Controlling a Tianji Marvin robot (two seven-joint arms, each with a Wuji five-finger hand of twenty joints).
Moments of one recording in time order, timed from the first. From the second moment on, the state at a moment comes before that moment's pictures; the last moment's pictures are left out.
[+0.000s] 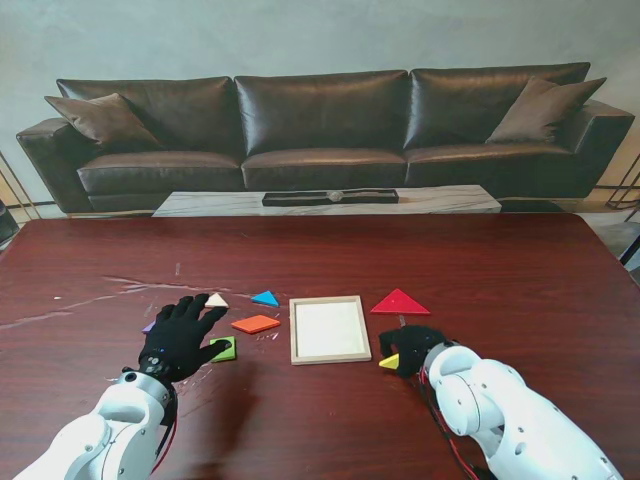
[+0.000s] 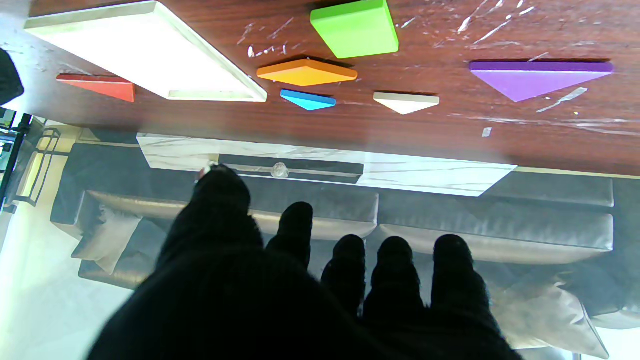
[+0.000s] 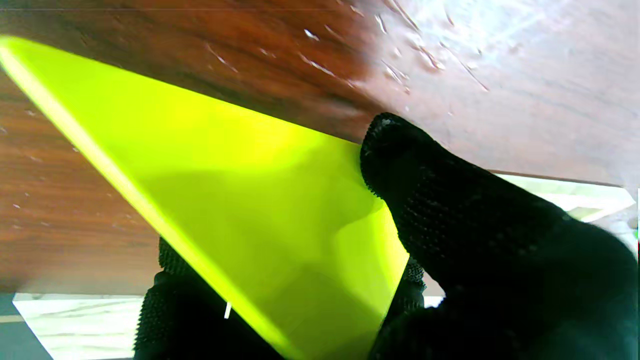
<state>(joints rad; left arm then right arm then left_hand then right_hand) 1.83 -1.07 -1.31 -1.89 1.05 0.20 -0.04 -1.44 -1.02 1.04 -1.58 -0.98 0.19 0.34 0.91 0.01 0.00 -0.05 0.30 0.12 0.10 0.35 0.16 0.13 0.06 0.27 0.13 0.08 0.08 0.27 0.03 0.11 0.24 0.29 0.85 -0.74 0.94 -0.35 0.48 -0.23 1.22 0.71 0.74 -0.06 1.42 1.26 0.84 -0.12 1.20 1.34 0.84 0.07 1.29 0.56</state>
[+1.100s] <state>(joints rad) 1.87 -1.07 -1.34 -1.91 1.07 0.22 -0.03 -0.94 -1.15 0.51 -1.16 -0.58 0.08 0.12 0.91 0.01 0.00 -0.05 0.30 0.12 0.11 0.35 0.16 0.13 0.06 0.27 0.13 0.08 0.08 0.27 0.03 0.11 0.25 0.29 0.85 -0.71 0.89 -0.35 0.44 -0.28 1.26 0.69 0.70 -0.07 1.42 1.24 0.88 -0.12 1.43 1.34 0.71 0.10 1.45 0.60</state>
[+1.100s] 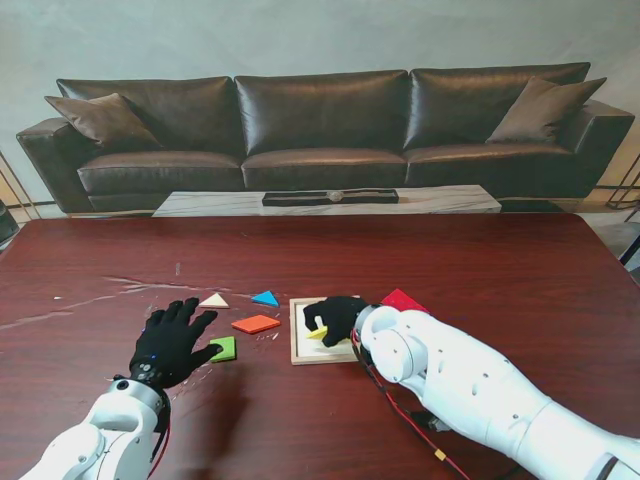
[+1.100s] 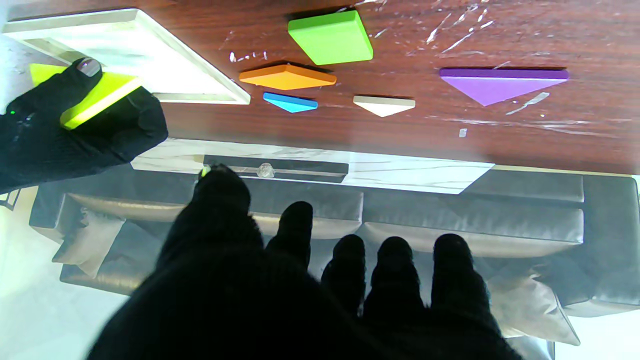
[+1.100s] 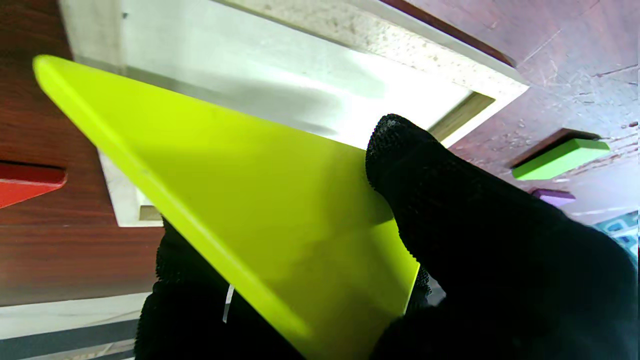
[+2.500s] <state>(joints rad) 1.88 -1.07 -1.34 -1.91 1.07 0.23 -0.03 -0.92 -1.14 0.47 -1.20 -0.60 0.17 0.21 0.91 0.02 0.00 -0.05 0.30 0.12 0.11 0.35 0.16 0.13 0.07 0.27 0.13 0.08 0.08 0.27 0.03 0.11 0.26 0.29 0.55 -0.30 0.81 -0.16 0.26 -0.17 0.82 0.53 0.25 0.15 0.74 0.40 0.41 -0.02 0.53 0.55 0.13 0.32 1.13 0.48</state>
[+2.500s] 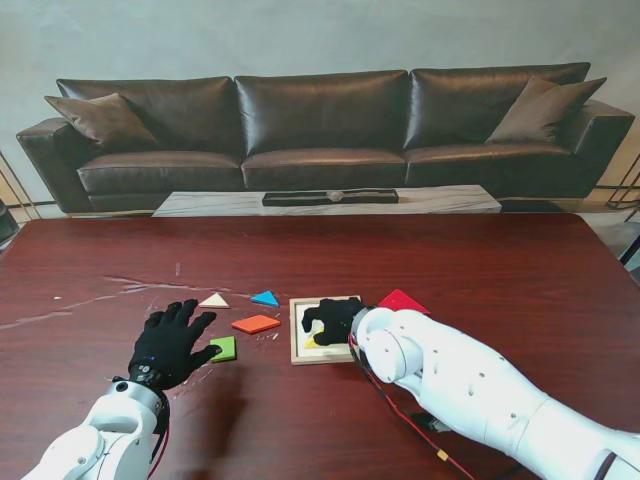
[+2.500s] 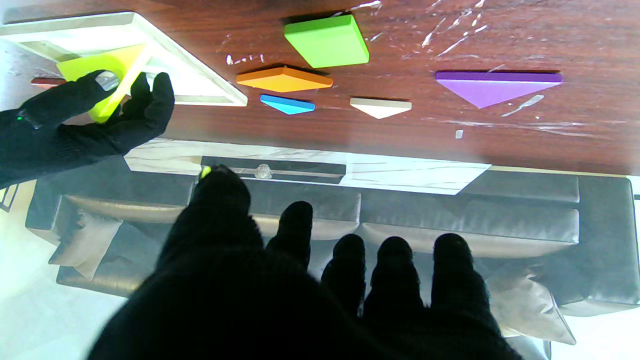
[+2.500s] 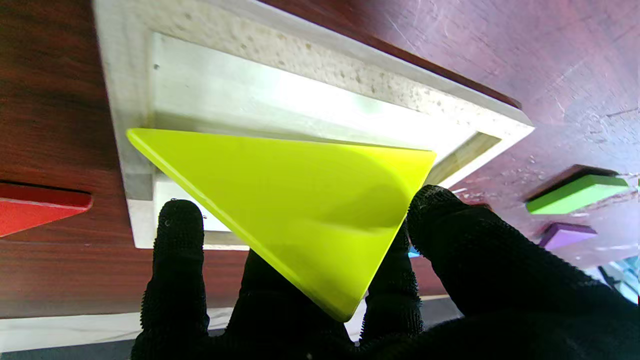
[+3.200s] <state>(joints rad) 1.88 -1.07 -1.34 -1.90 1.08 0.23 -0.03 -0.93 -1.14 0.45 -1.23 -0.58 0.24 0.20 0.91 0.02 0.00 -0.05 0.30 0.12 0.11 0.35 0.16 0.13 0.07 0.27 0.13 0.08 0.08 0.27 0.03 0.11 0.26 0.29 0.63 -0.20 0.70 -0.19 0.25 -0.02 0.90 0.42 0.27 0.19 0.81 0.42 0.43 0.11 0.63 0.56 0.31 0.18 1.19 0.43</state>
